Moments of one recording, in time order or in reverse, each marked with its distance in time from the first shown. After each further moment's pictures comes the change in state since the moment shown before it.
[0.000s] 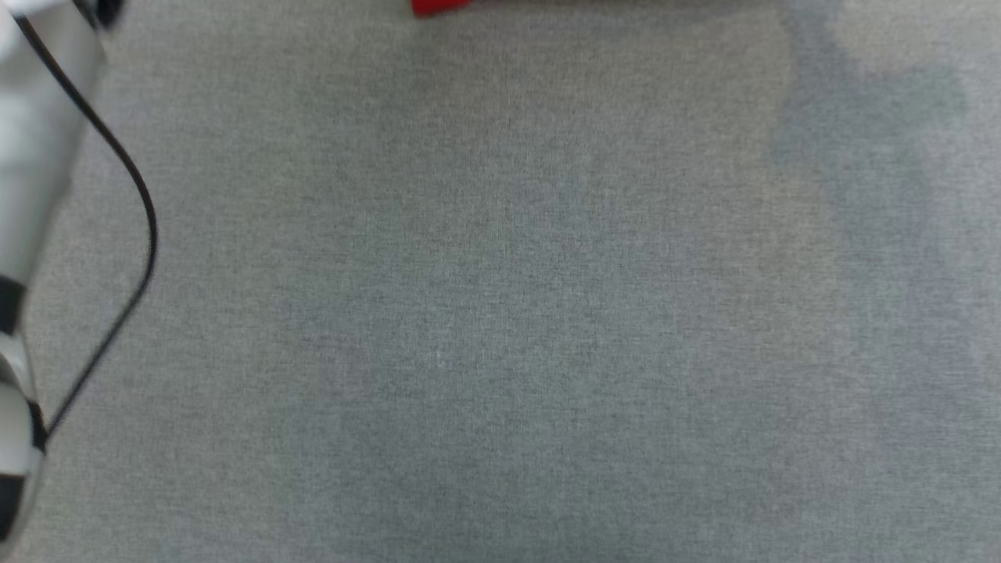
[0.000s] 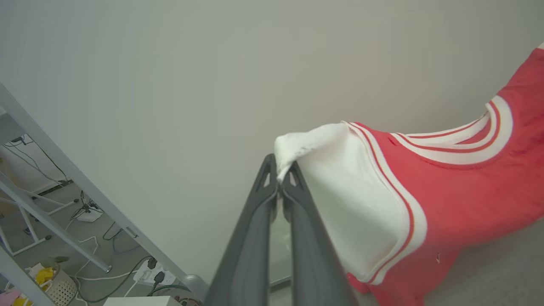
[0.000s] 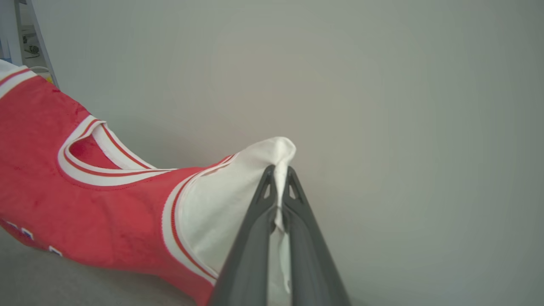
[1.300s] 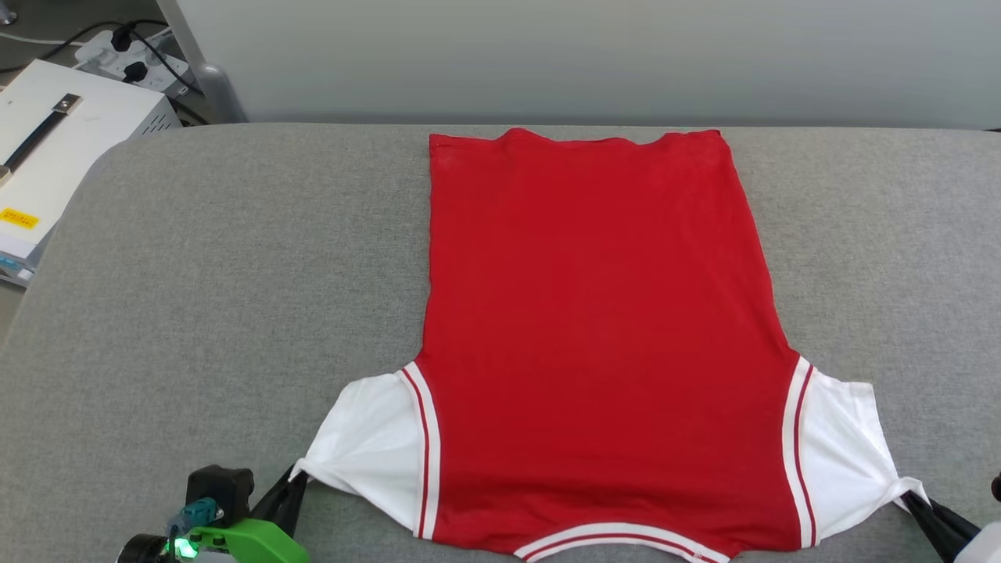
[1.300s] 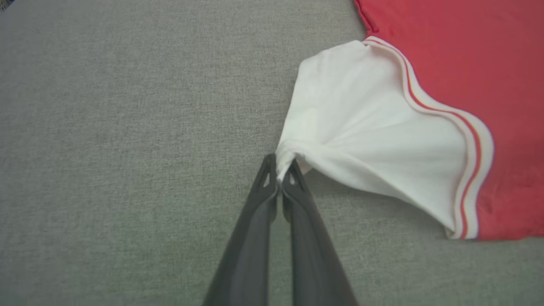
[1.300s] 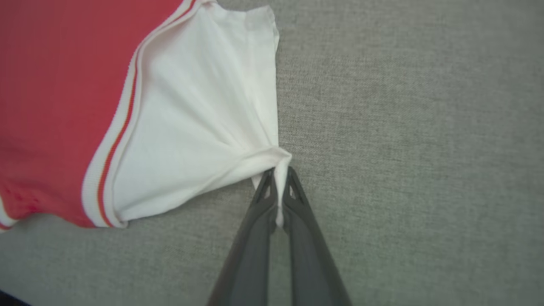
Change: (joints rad) left arm 1.336 0.174 0.055 -0.555 -0.211 0.300 -0.027; right arm 1.360 -0.147 -0.102 -0.231 0.208 0.001 -0.148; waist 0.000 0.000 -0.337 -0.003
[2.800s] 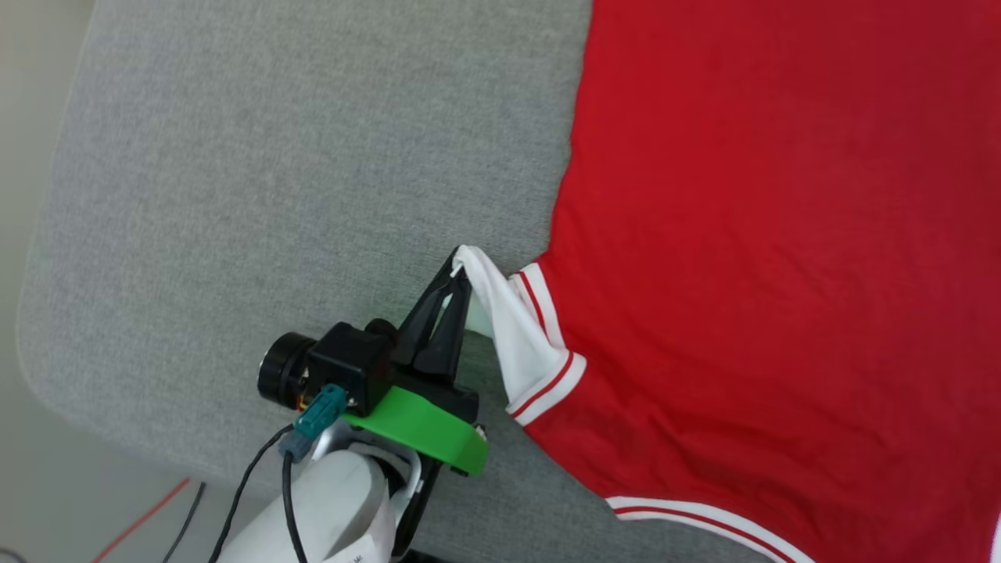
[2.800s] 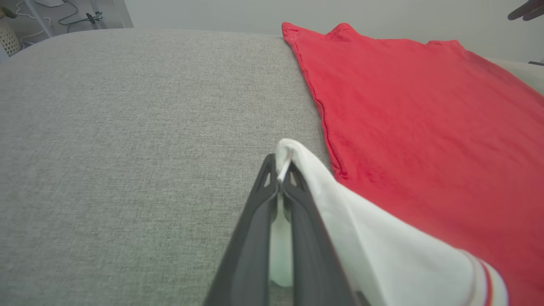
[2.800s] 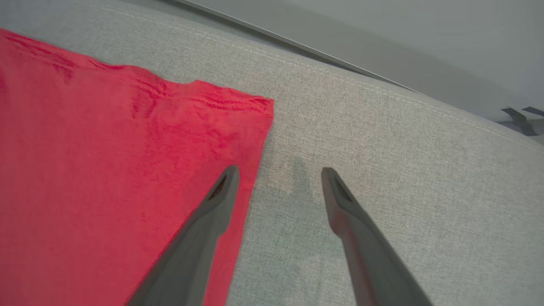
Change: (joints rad) left arm -0.185 -0.263 0.121 -0.377 0.339 0.053 0.000; right arm -1.059 -0.018 -0.452 -0.057 -0.358 -0.001 1.284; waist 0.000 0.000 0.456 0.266
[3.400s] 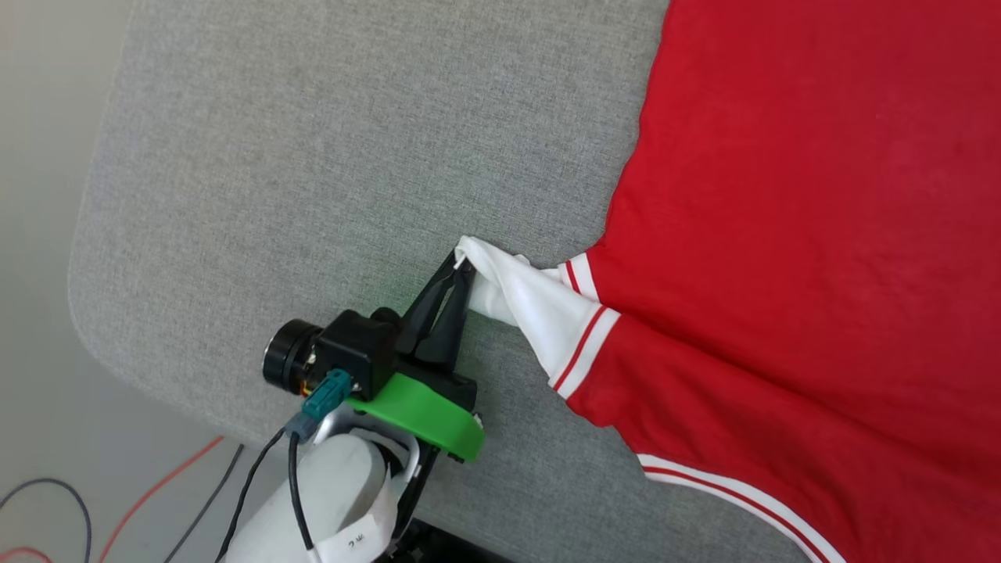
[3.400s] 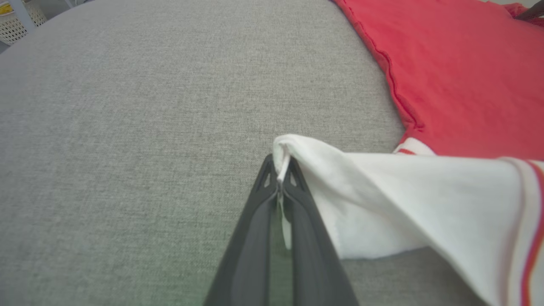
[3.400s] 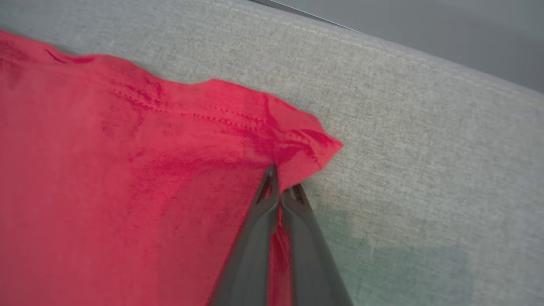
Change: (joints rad) left arm 0.003 -0.093 0.102 0.106 0.100 -0.125 0.000; right arm 0.057 -0.017 -0.033 0.048 0.027 -0.001 -0.092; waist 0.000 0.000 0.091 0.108
